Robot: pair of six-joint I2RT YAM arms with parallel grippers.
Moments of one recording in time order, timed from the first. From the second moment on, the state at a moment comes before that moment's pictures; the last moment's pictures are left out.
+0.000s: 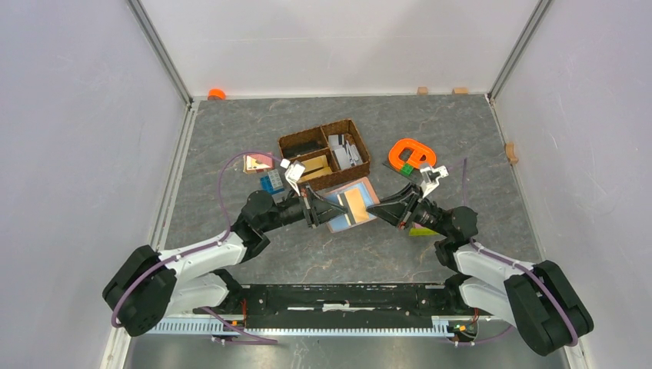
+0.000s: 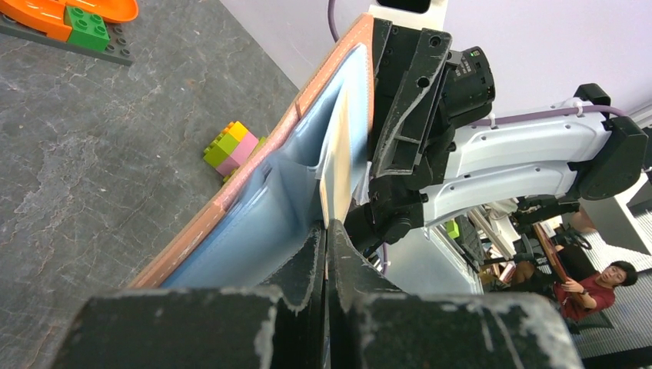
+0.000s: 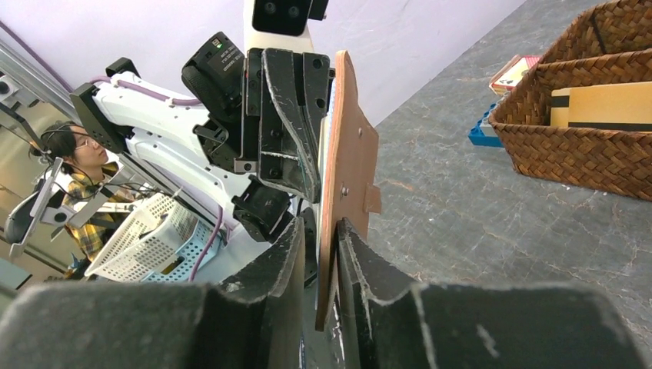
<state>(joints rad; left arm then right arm) -0.74 1.12 0.39 0.81 0.48 -0.82 0.40 1.07 0.15 1.29 -0.77 0.96</state>
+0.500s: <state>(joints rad) -0.74 1.15 0.39 0.81 0.50 -0.82 0.46 1.08 0.20 1.08 -0.75 0.82</state>
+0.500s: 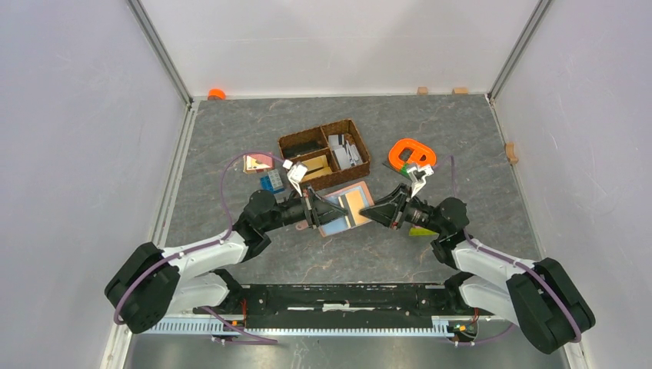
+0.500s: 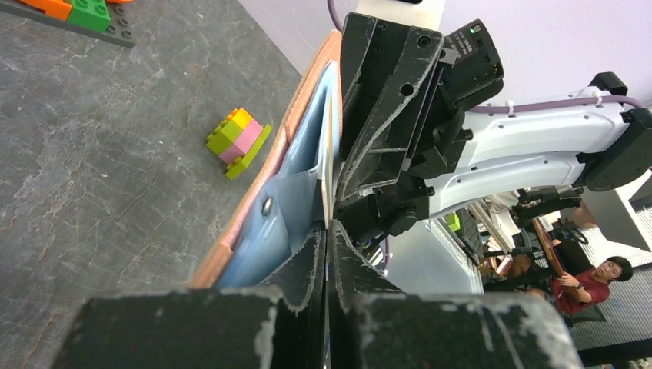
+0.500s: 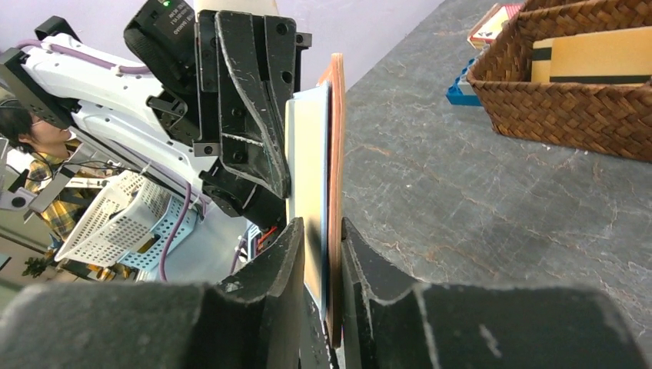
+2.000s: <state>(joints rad) -0.73 1.14 0.37 0.86 0.56 -0.80 0.47 1.19 0.27 1.07 -0.82 0.84</state>
